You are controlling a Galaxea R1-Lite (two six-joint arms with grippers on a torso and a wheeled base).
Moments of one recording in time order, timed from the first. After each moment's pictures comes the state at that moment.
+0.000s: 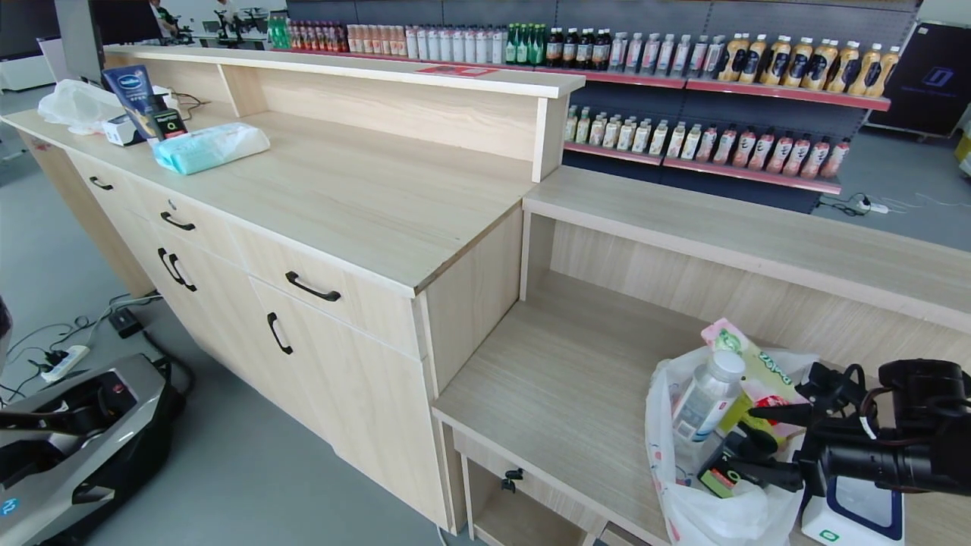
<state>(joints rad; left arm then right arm) -0.01 0.00 0.00 0.00 -0.04 0.00 -0.30 1.98 -0.49 -0.63 0.84 -0.82</state>
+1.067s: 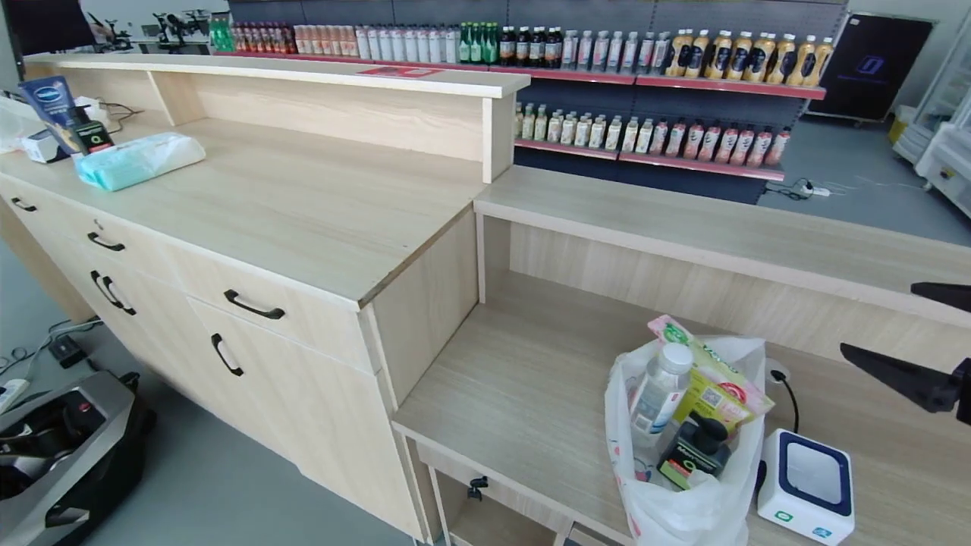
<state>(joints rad) -0.01 0.00 0.00 0.00 -0.04 0.00 -0.26 1.13 -0.55 -0.38 0.56 -0.53</state>
